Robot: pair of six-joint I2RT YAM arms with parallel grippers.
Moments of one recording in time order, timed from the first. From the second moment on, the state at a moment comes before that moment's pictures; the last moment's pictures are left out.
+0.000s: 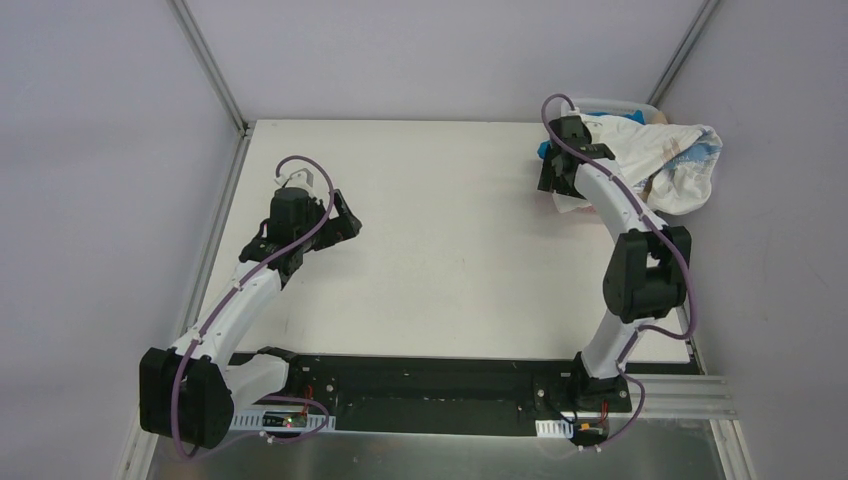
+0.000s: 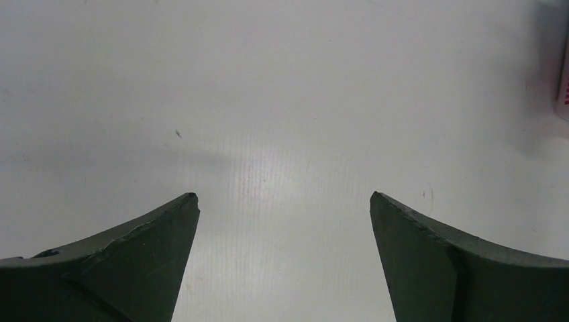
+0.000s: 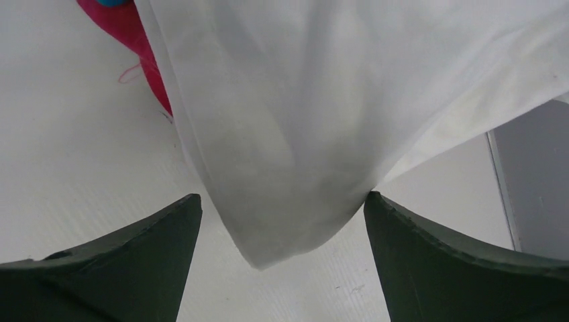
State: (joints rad) left arm -0.22 1.08 0.74 -0.27 0.02 -0.53; right arm 0.18 1.76 1.51 -0.76 0.50 0.35
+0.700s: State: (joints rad) left arm -0.22 1.08 0.74 -0.27 0.02 -0.53; right arm 0.16 1.72 1.52 -0.69 0.67 0.30
